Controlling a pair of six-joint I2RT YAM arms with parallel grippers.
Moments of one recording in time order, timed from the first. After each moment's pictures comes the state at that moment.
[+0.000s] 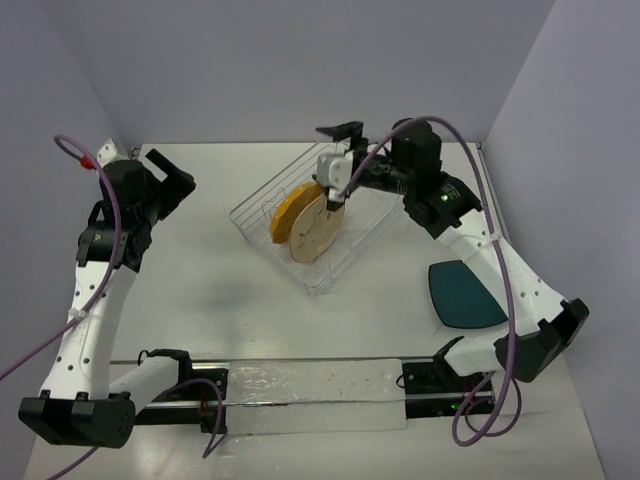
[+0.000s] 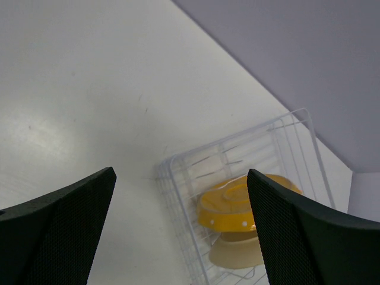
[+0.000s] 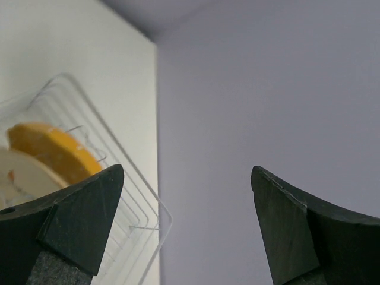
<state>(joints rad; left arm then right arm) -0.11 1.04 1.22 -0.63 -0.21 -0.73 0.59 1.35 1.54 -0.34 -0.57 -1.12</state>
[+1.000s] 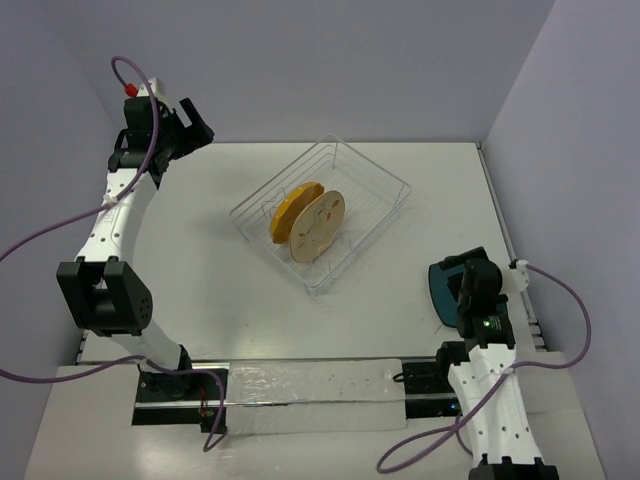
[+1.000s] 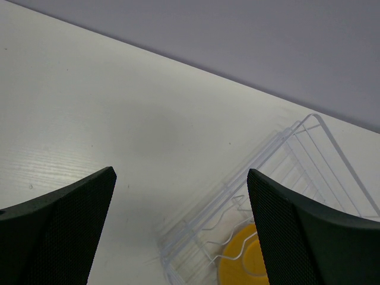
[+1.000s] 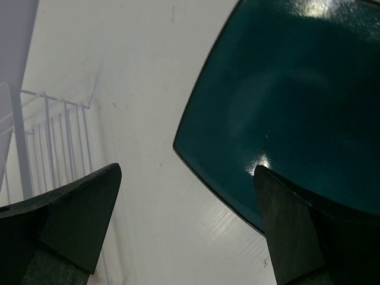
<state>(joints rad) -0.04 1.65 1.62 -0.40 0.06 -0.42 -0.05 0.45 0.39 -0.54 0.33 1.00</state>
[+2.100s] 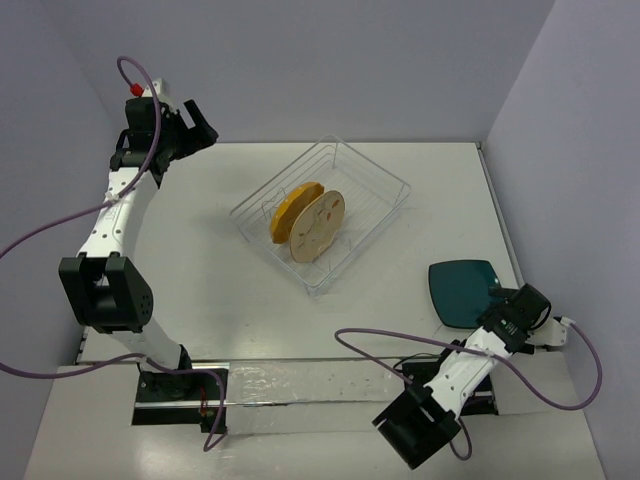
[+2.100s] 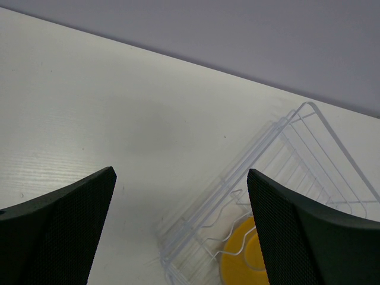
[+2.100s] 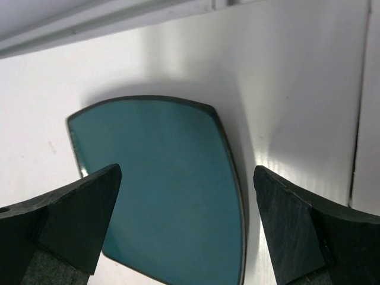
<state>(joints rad) -0.03 1.67 1.62 -0.38 0.13 -0.39 -0.90 0.53 0.31 -0.60 0.06 0.90</state>
